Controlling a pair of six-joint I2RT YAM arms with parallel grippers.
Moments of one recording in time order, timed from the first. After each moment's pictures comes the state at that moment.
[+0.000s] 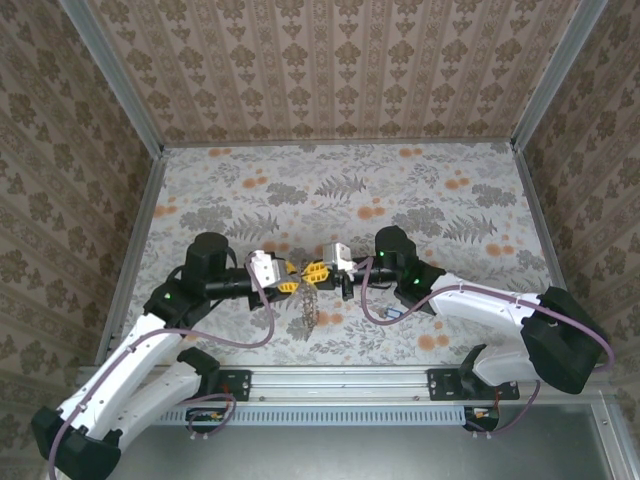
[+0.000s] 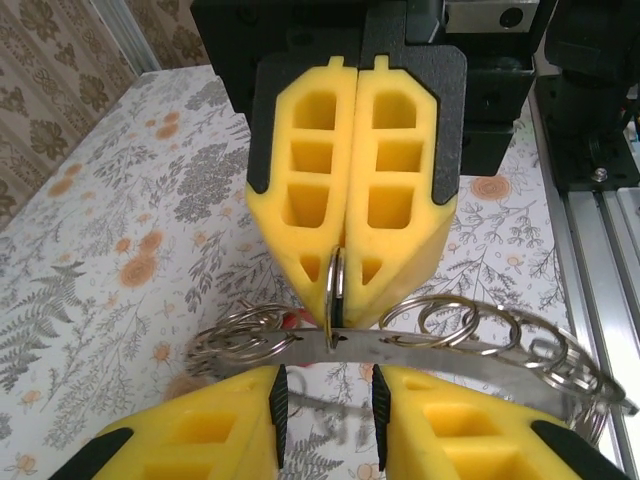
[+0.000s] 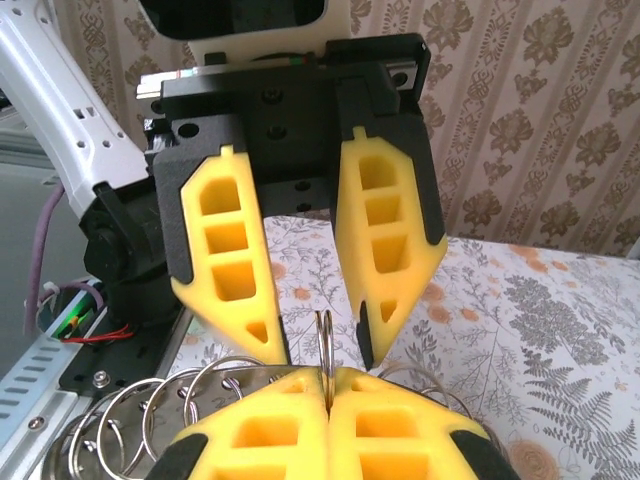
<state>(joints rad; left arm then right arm) -0.58 0.73 0.68 -0.46 0.70 0.59 0.79 1.33 0.69 0.50 -0.71 -0.27</state>
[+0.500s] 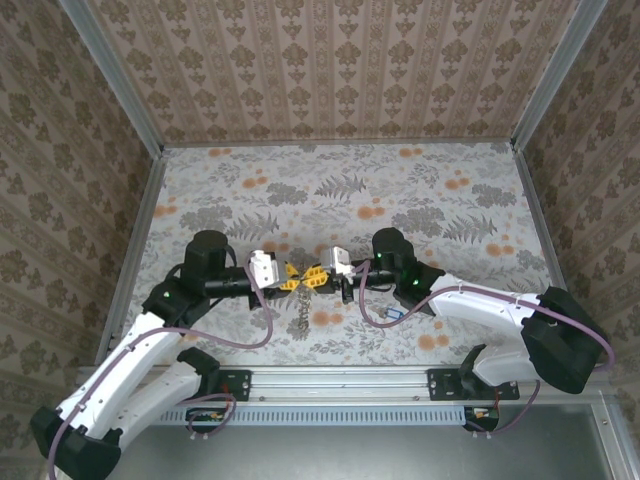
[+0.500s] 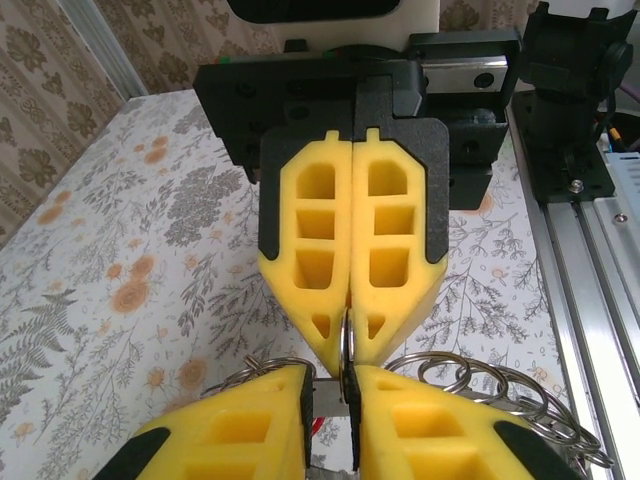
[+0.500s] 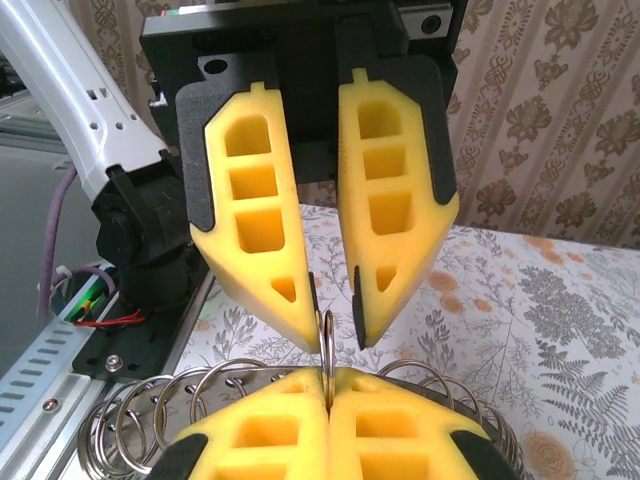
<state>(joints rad) -0.58 0.75 0.71 -0.47 0.75 0.60 0.80 1.33 0.69 0.46 -0.72 -0.29</state>
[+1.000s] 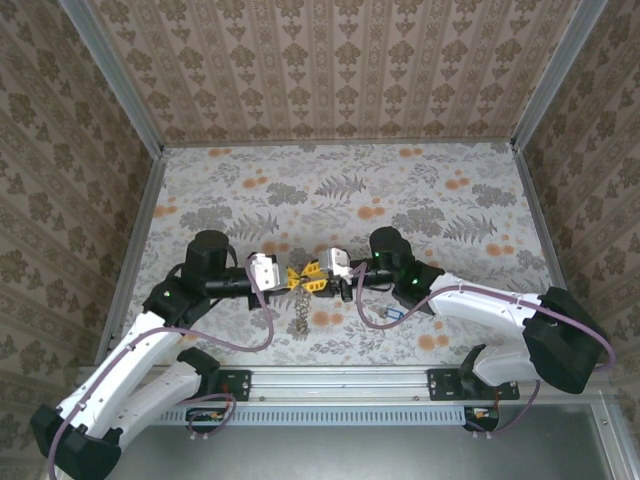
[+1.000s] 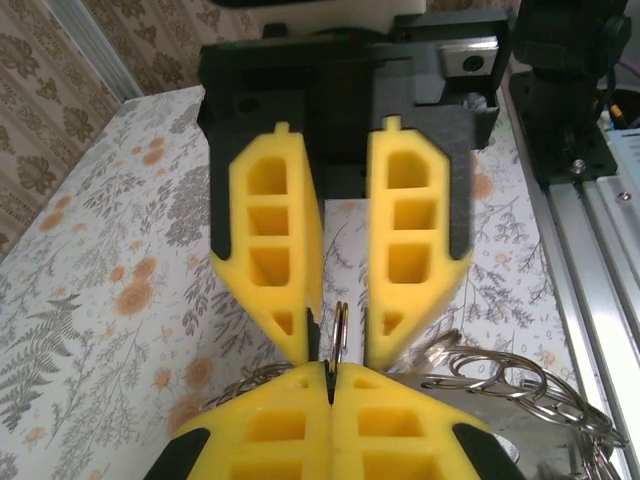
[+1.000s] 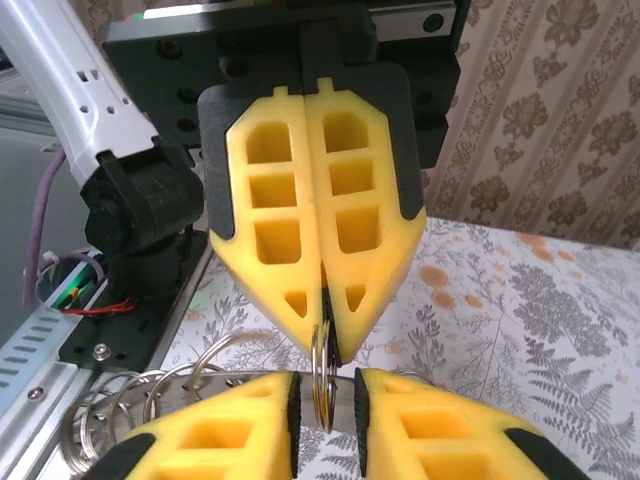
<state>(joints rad) -0.58 0.75 0.71 -0.49 0.73 0.68 0.82 1.32 0.72 0.39 -0.68 -0.36</state>
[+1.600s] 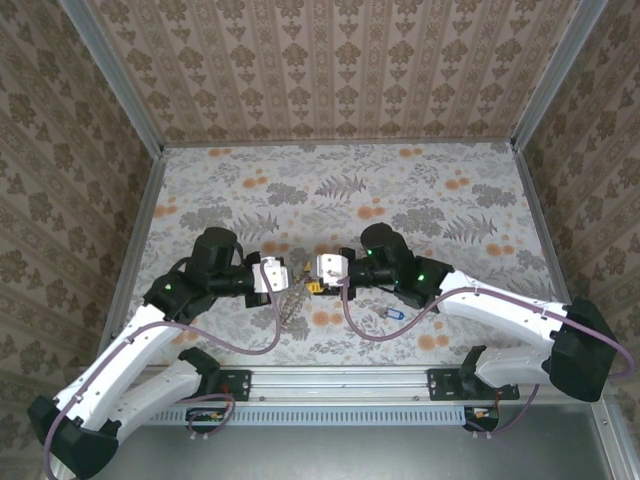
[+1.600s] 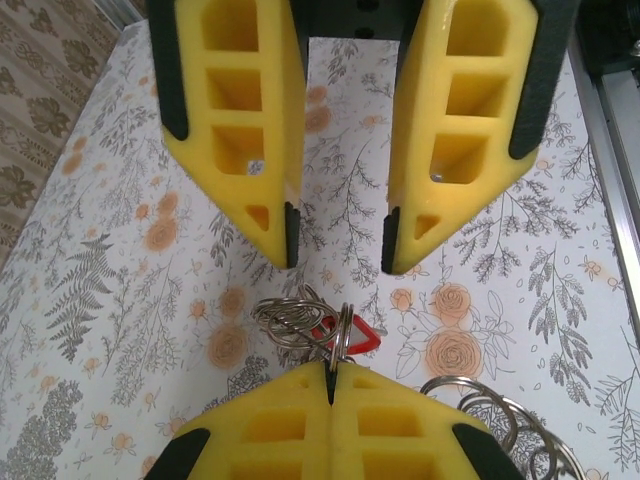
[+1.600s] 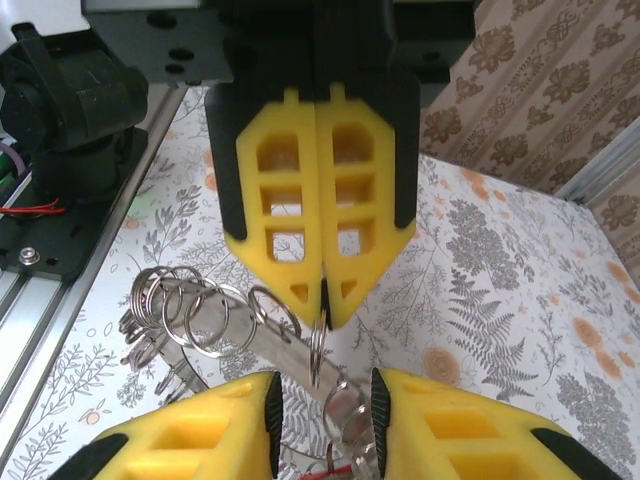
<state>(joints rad) -0.63 0.81 0.79 -0.64 0.55 0.81 0.88 1.25 0.87 -0.02 -0.43 -0.60</state>
